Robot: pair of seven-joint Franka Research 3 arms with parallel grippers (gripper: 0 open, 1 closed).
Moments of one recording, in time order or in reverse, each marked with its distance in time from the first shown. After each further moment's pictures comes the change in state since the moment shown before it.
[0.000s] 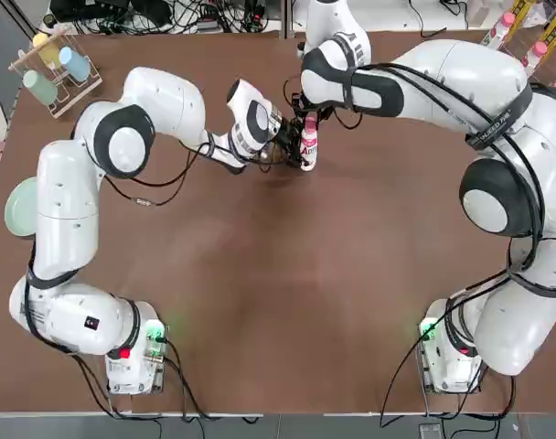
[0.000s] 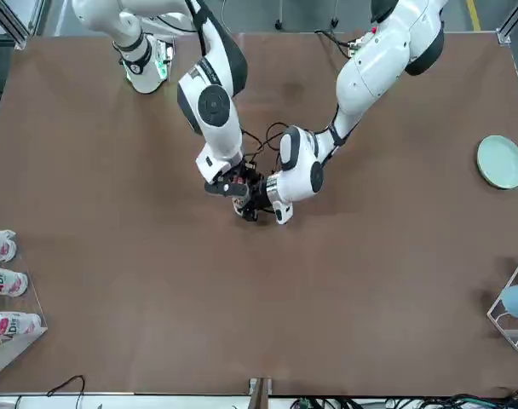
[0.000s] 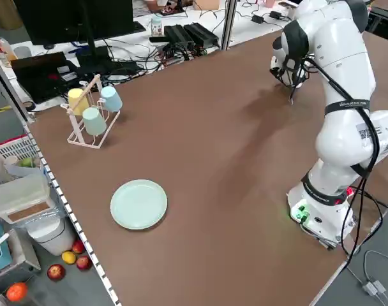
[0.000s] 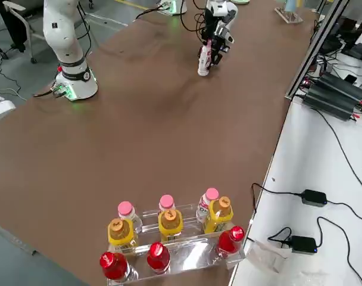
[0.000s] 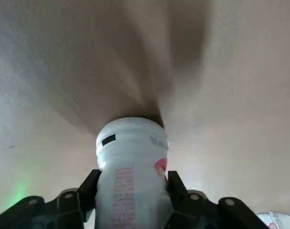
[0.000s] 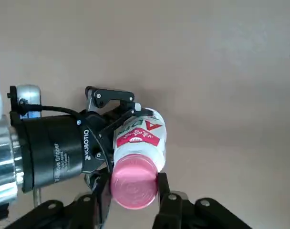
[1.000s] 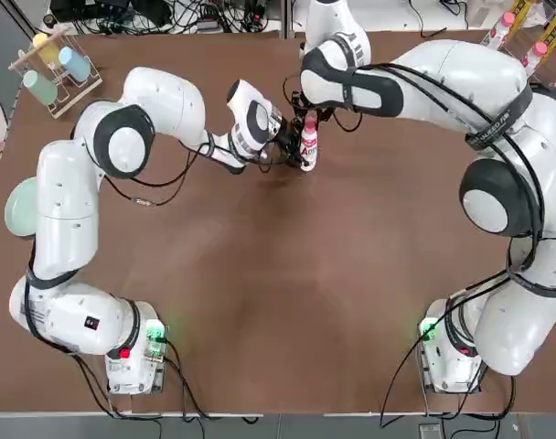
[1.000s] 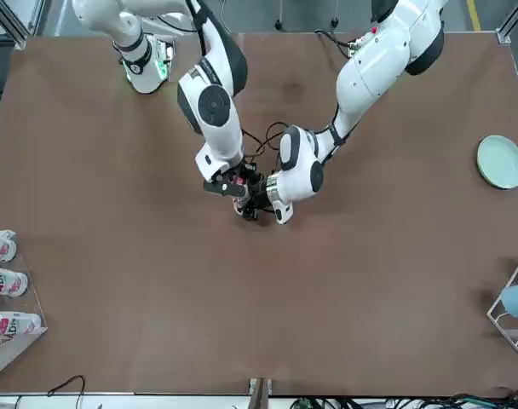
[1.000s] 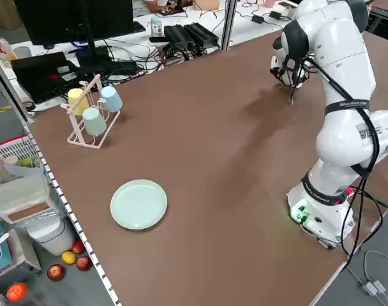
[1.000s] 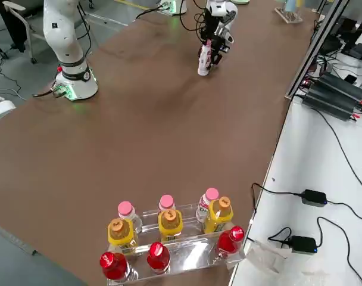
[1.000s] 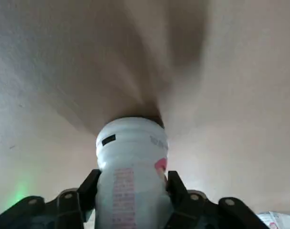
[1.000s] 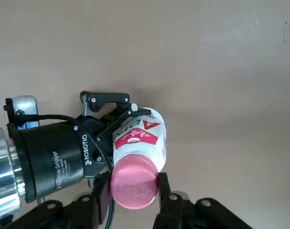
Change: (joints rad) left arm 0.000 0.000 0.000 0.000 0.000 0.000 0.002; right arm 0.000 0.000 0.000 0.000 0.000 0.002 0.123
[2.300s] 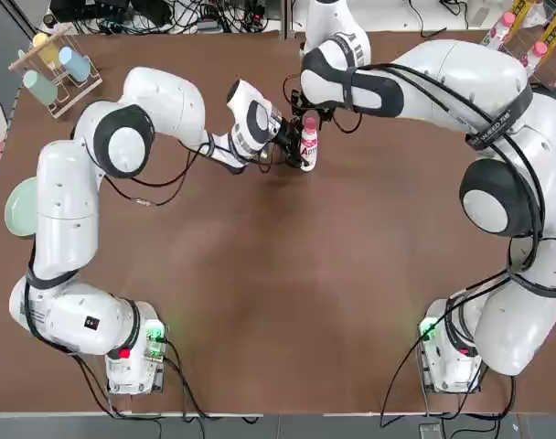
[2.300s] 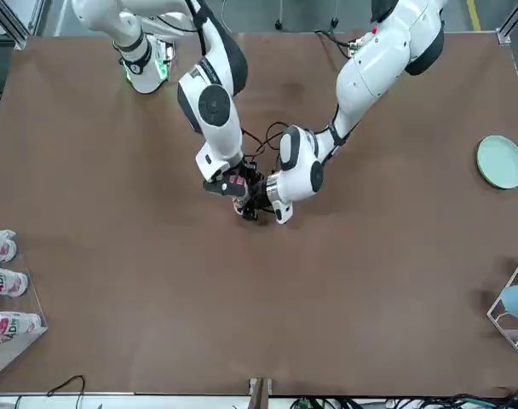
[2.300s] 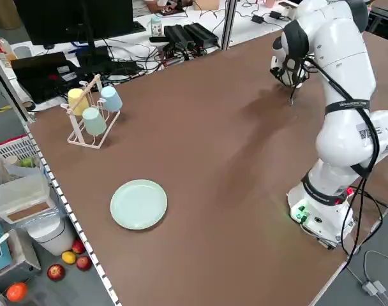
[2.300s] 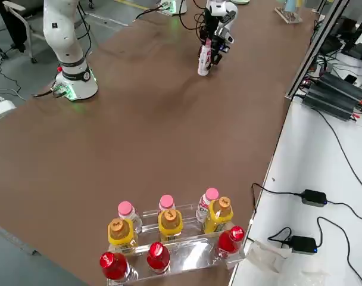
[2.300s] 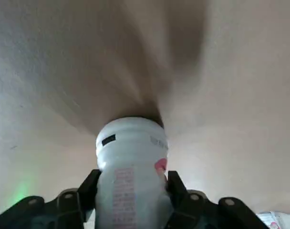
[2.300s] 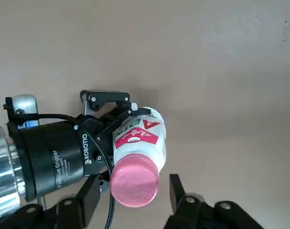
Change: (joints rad) left arm 0.000 -0.001 0.000 -0.003 0.000 0.000 0.005; right arm 0.001 -0.001 0.001 -0.001 0.000 -0.002 0.003
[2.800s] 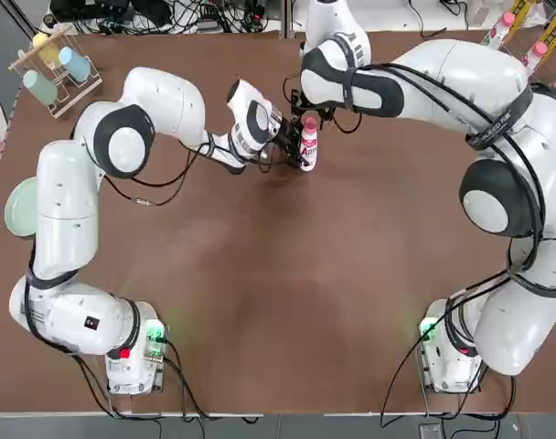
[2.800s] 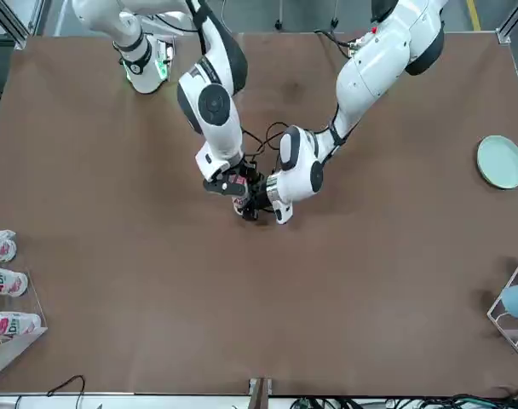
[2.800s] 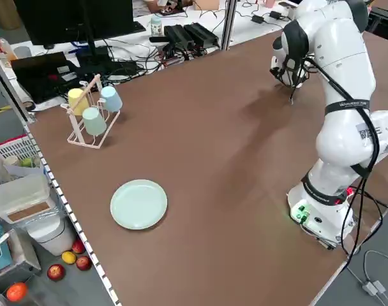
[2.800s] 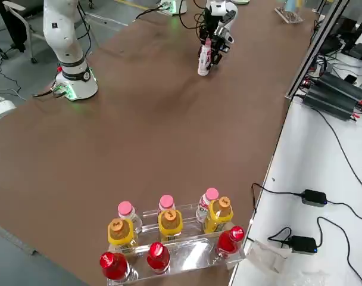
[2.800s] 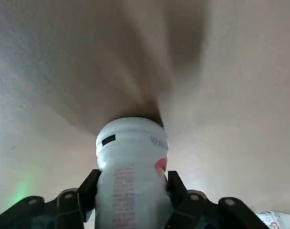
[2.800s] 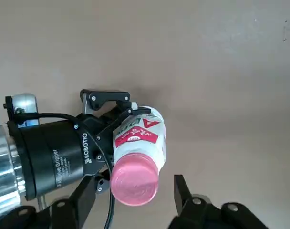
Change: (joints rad) left arm 0.000 0.000 0.000 0.000 0.000 0.000 0.000; right arm 0.000 0.000 0.000 0.000 0.000 -0.003 0.000
